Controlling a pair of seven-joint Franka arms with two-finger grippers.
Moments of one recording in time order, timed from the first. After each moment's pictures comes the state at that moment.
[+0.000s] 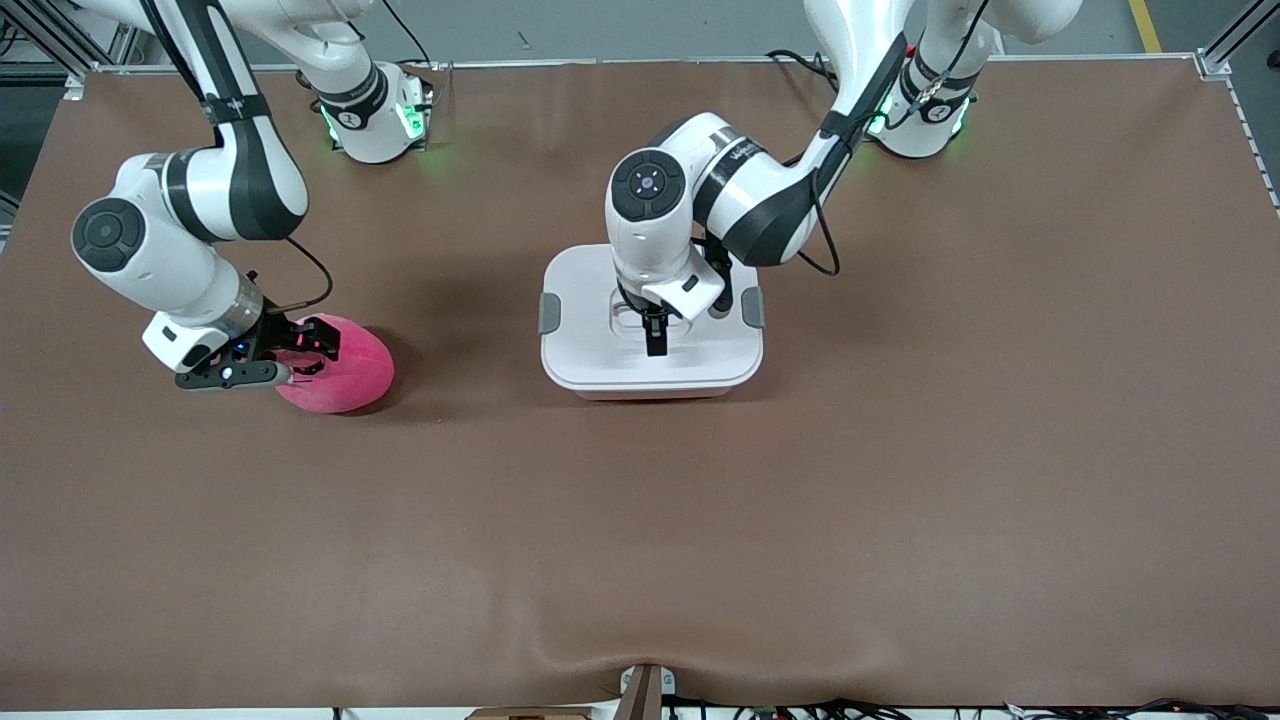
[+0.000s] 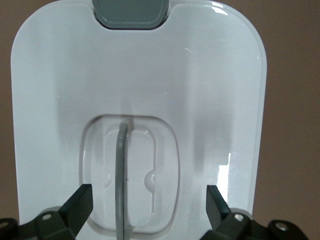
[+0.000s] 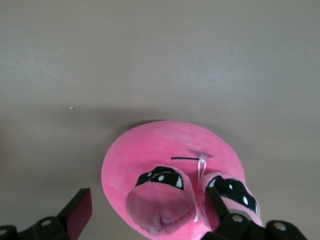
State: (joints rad) left arm -0.85 0.58 0.04 -1.43 -0.07 1.96 -2.41; right arm 0.08 0.09 -0.02 -2.20 0.01 2.29 -0.04
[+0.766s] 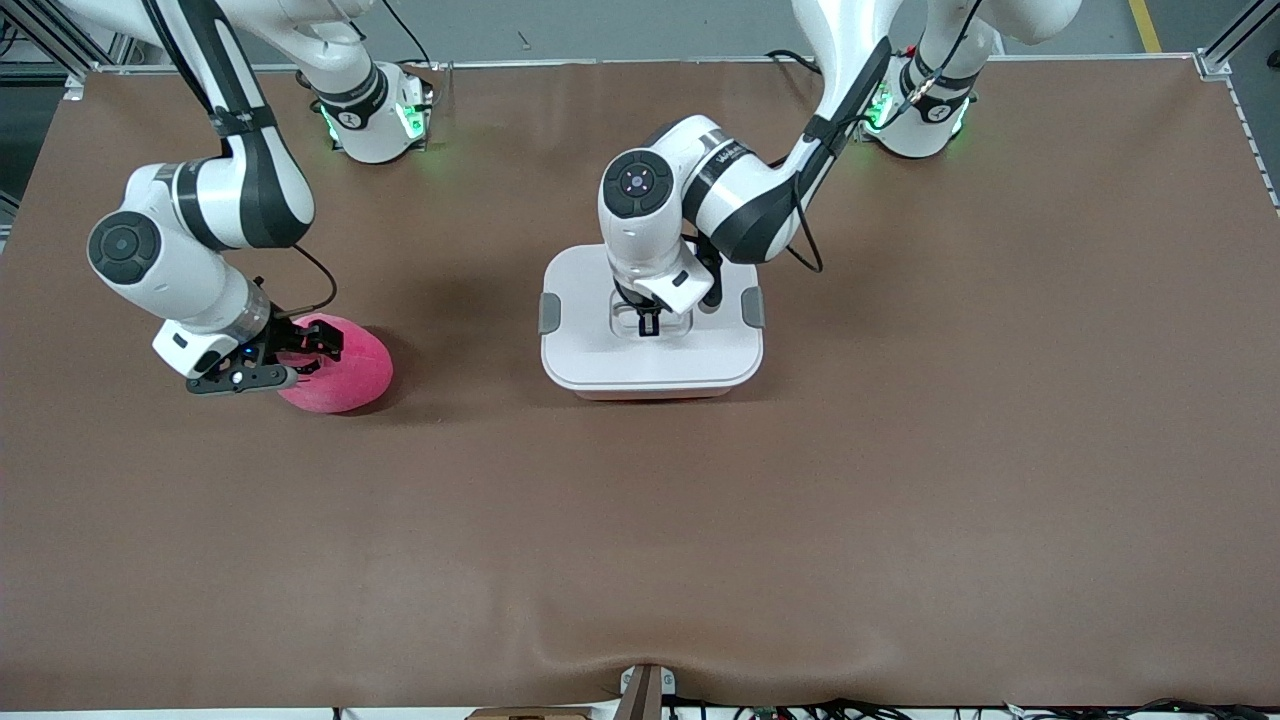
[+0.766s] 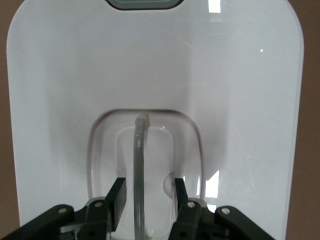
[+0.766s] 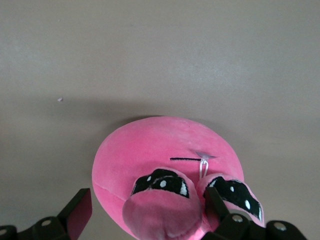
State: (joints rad) left arm -0.88 0.58 0.04 -1.48 -0.07 2.02 -2.41; right arm 0.08 0.12 -0.02 -2.20 -0.02 2.29 -0.05
